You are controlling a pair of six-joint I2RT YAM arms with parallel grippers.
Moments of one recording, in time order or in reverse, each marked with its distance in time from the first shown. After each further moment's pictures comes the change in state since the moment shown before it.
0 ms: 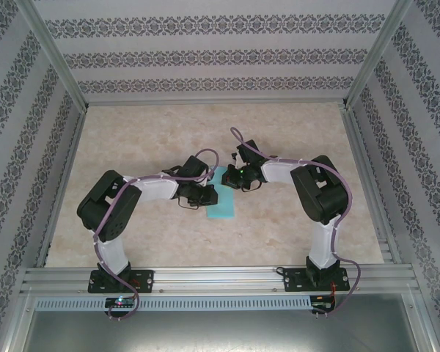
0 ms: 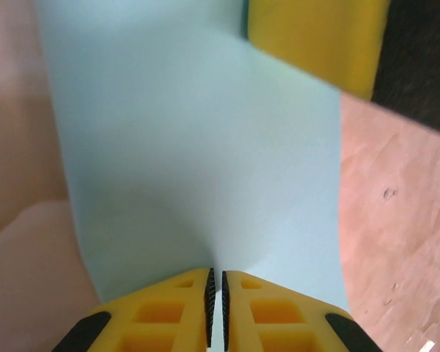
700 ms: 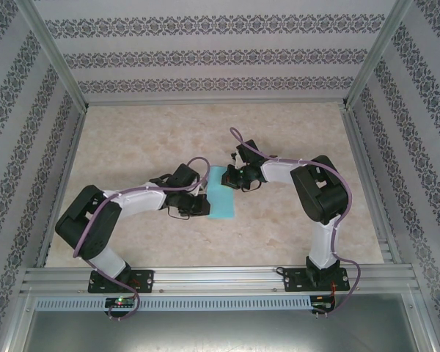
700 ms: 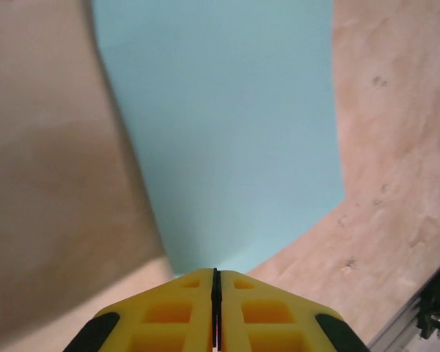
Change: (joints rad) left arm -0.011 -0.197 -0.133 -0.066 0.041 0.002; right arm 0.000 0.000 0.005 -0.009 0.000 -0.015
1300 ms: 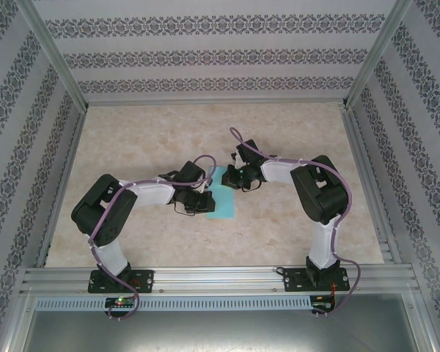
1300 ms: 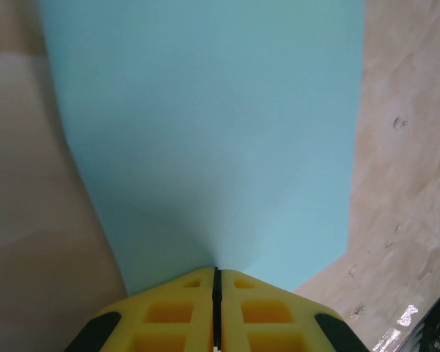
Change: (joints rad) left arm 0.006 0.152 0.061 0.066 0.028 0.002; right arm 0.000 0.000 0.007 -0.016 0.002 -0.004
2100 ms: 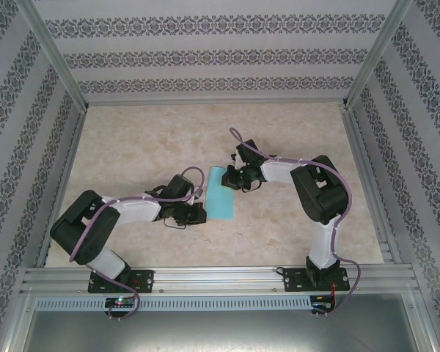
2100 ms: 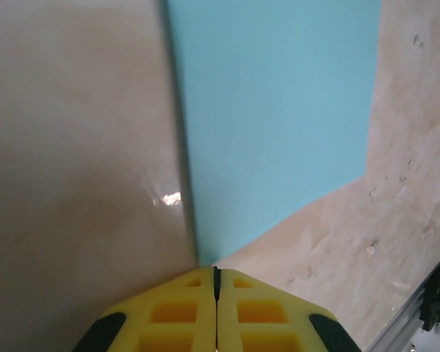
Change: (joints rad) left arm -0.014 -0.213 -0.245 0.097 -0.005 -0.080; right arm 0.000 0.000 0.003 -0.016 -0.007 -0.003
